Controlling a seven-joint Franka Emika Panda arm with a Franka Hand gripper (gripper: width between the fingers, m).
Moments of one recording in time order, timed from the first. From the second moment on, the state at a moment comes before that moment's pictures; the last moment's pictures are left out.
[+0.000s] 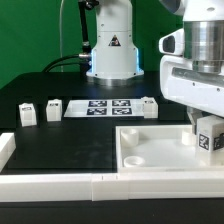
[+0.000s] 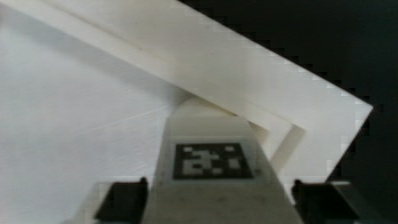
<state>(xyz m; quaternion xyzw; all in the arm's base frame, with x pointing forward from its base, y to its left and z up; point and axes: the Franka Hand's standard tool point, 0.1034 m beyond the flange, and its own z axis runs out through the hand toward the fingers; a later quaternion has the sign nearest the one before) 0.622 0.123 0.062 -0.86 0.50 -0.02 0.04</state>
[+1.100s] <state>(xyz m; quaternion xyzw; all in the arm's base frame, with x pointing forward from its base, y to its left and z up) 0.621 0.118 0.064 -0.98 -0.19 -0.02 0.00</state>
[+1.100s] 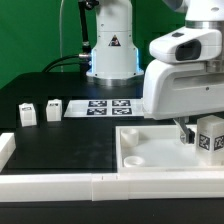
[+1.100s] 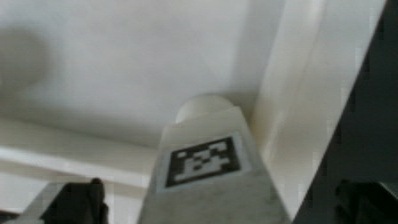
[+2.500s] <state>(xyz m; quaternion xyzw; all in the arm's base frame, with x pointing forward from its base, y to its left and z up) 0.622 0.112 0.063 -0.97 0.23 -0.03 -0.01</state>
